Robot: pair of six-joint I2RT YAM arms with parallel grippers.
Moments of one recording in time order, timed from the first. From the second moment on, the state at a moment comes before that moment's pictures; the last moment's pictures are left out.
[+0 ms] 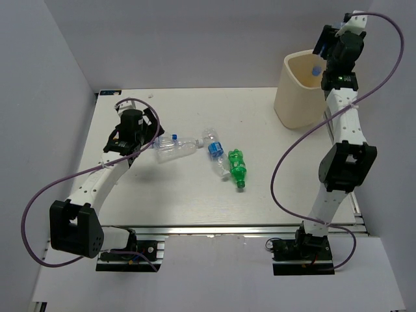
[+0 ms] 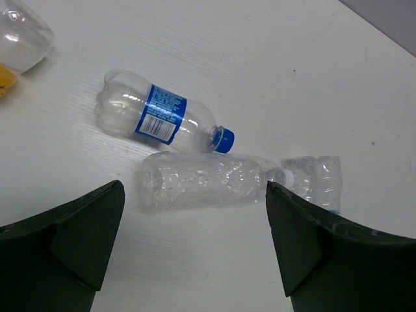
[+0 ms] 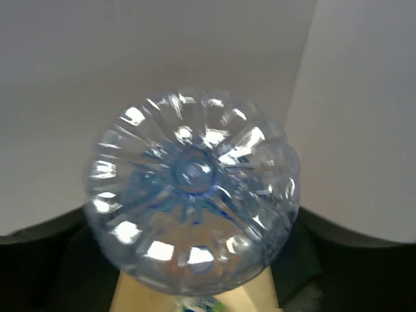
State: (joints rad) left arm -0.22 1.31 1.00 -0.24 -0.22 -0.58; right arm -0.06 1.90 1.99 0.03 0.13 0.03
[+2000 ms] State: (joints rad) left arm -0.22 1.28 0.92 -0.21 -0.24 -0.58; right arm 0.46 1.63 1.04 -0.25 -0.03 0.31
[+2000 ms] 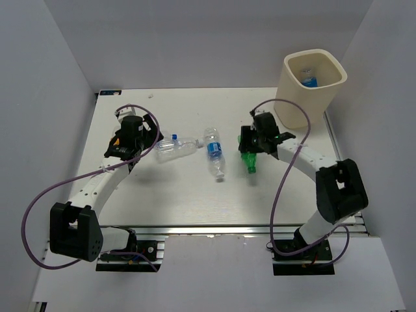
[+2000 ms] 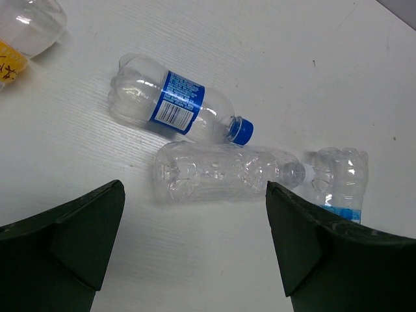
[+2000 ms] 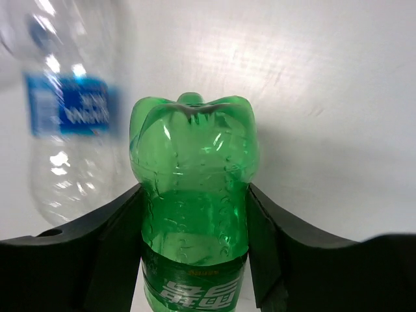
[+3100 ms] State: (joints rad) left arm -0.22 1.32 1.04 -0.24 -0.38 -0.55; right arm -0.04 1.90 2.01 -0.09 -0.10 0.06
